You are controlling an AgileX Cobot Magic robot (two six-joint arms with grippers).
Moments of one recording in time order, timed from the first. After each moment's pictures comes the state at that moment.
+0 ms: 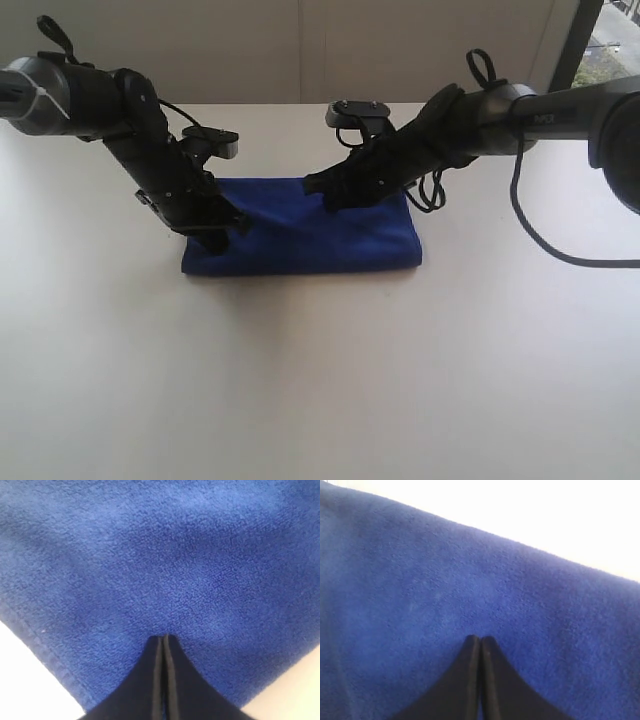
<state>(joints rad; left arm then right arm) -0.37 2.13 -1.52 -0.35 0.81 0.44 0.20 2.31 -1.63 0.85 0.52 -0.73</state>
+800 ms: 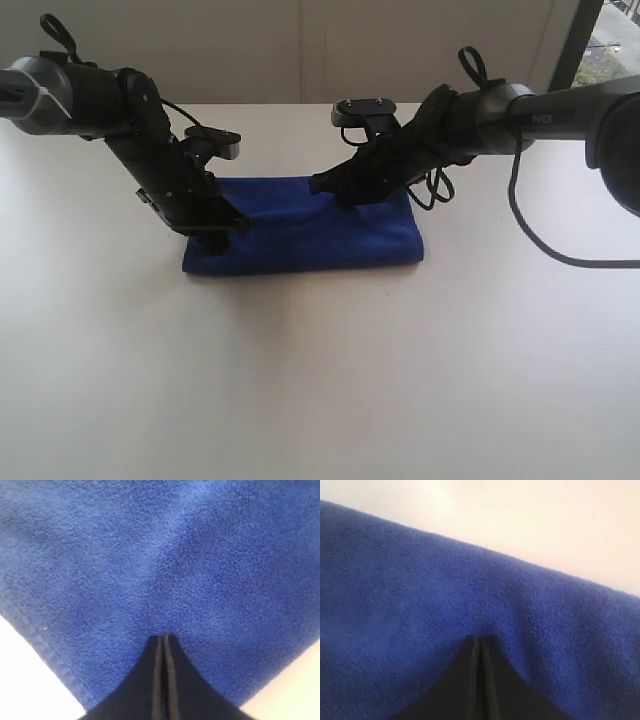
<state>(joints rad) -0.37 2.13 -1.52 -0.33 0.82 0.44 0.20 2.31 -1.64 0.68 0.44 -0.58</state>
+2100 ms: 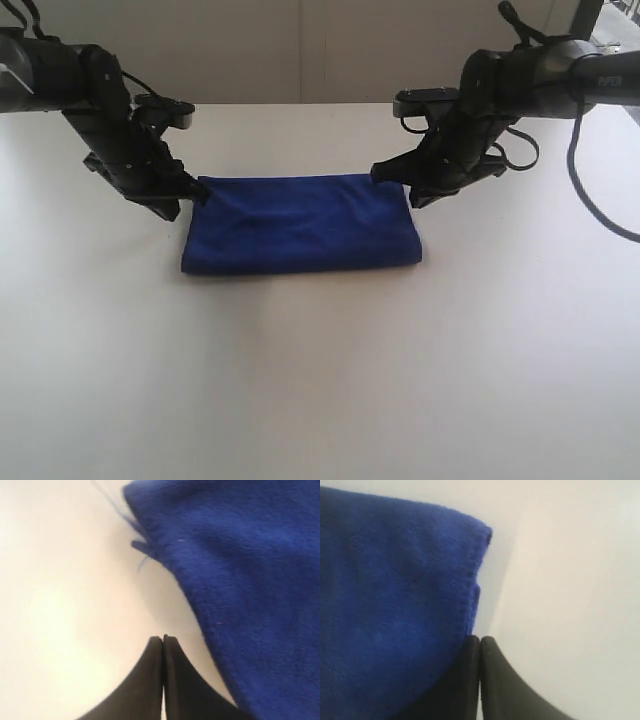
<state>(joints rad) -0.28 2.11 -1.58 -0.15 0.79 0.28 0.12 2.20 -1.63 0.15 0.68 -0.04</state>
